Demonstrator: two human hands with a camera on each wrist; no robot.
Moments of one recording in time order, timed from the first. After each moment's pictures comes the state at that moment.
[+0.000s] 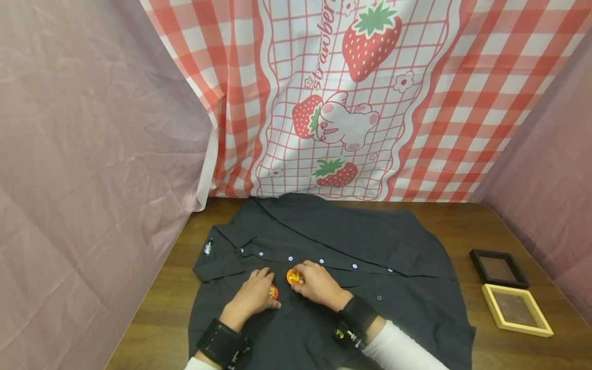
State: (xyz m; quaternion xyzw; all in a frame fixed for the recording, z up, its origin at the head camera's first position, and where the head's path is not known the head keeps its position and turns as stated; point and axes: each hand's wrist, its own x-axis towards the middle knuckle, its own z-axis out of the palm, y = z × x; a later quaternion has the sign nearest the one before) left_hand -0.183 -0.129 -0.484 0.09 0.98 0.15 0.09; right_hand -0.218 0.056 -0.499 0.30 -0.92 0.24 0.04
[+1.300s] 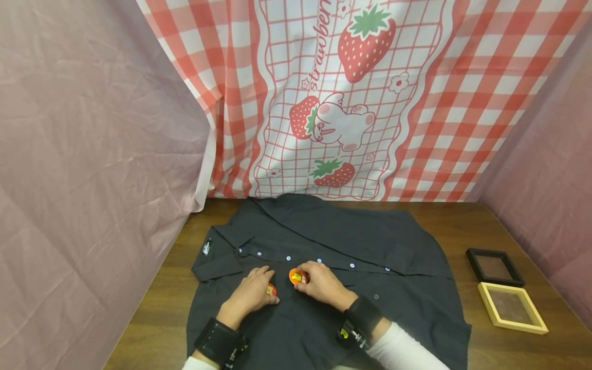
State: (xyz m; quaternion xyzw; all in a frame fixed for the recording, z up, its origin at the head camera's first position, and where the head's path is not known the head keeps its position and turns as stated) left_hand -0.185 -0.128 -0.482 0.09 0.98 0.17 0.10; right_hand -0.218 0.069 -0.502 0.27 -0.92 0.28 0.03
